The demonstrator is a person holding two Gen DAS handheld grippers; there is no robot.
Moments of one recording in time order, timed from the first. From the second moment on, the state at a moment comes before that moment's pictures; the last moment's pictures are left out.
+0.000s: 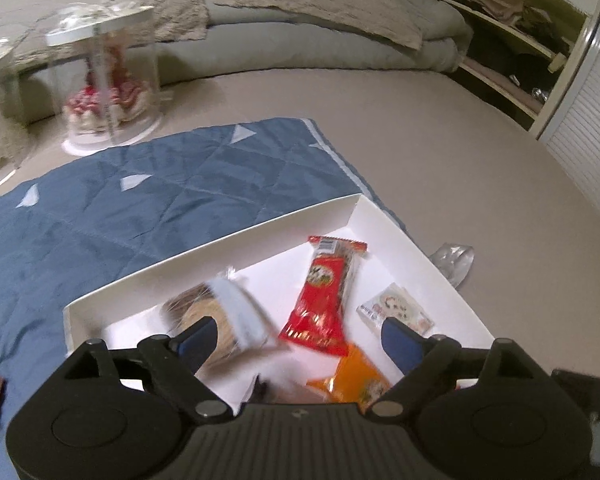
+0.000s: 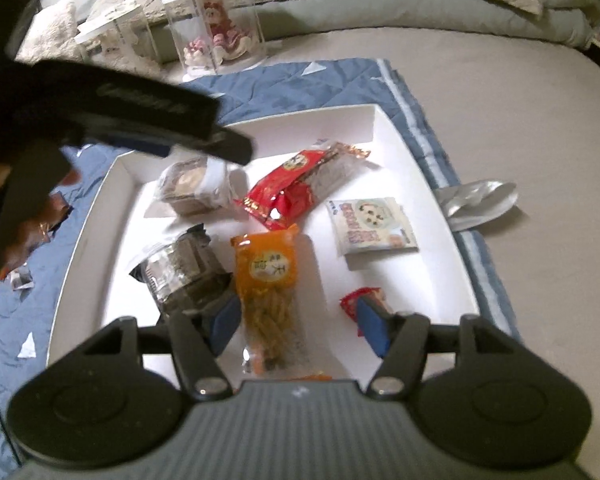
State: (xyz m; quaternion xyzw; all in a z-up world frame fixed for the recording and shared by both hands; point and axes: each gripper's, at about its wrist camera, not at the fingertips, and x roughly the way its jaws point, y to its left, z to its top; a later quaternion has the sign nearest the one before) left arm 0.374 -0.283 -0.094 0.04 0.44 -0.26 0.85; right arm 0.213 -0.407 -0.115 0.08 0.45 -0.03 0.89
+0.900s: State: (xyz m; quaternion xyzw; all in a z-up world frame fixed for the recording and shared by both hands) left arm 0.270 -0.153 -0.079 -0.02 0.44 -0.16 0.89; right arm 0.165 -0.389 -0.072 0.06 0.38 -0.07 0.92
